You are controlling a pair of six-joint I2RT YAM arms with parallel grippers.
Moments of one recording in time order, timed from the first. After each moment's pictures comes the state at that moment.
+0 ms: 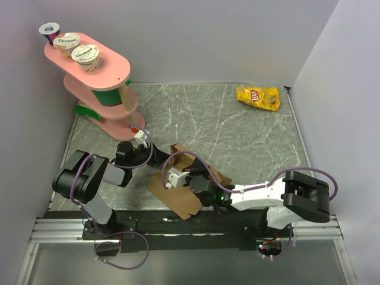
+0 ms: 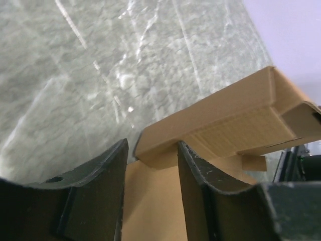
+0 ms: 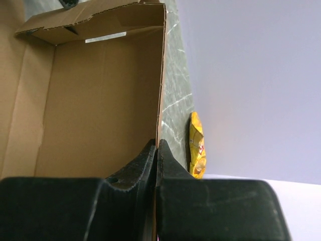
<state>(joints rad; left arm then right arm) -0.30 1.63 0.35 1.01 0.60 -0.53 1.29 1.42 0.56 0.51 0.86 -0.93</state>
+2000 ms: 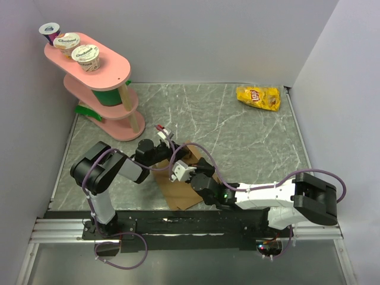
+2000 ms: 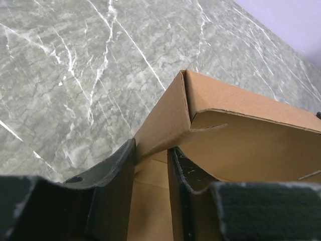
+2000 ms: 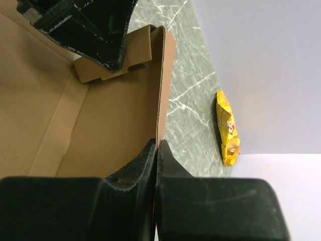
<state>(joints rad) -0.54 1.80 0.51 1.16 0.48 -0.31 1.27 1.35 0.58 0.34 0.88 -0.65</state>
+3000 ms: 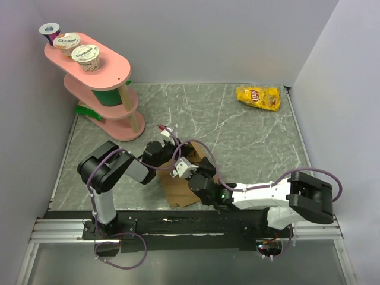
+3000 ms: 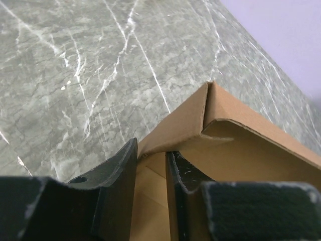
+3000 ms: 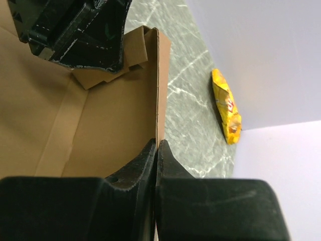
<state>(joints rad) -0.64 1.86 0.57 1.19 0.23 -0.45 1.27 1.38 0.58 0.33 0.99 -0.53</state>
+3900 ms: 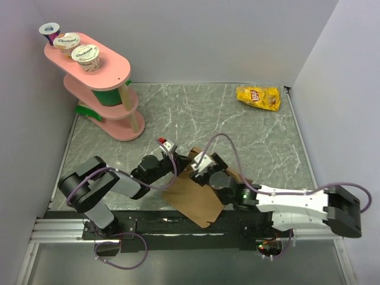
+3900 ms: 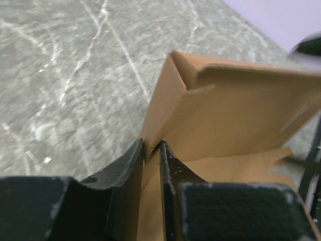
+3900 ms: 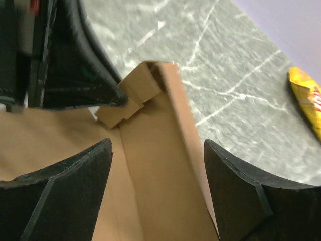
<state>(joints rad) -0.77 1.61 0.36 1.16 0.13 -0.33 1.23 1.09 0.50 0.23 0.74 -0.19</state>
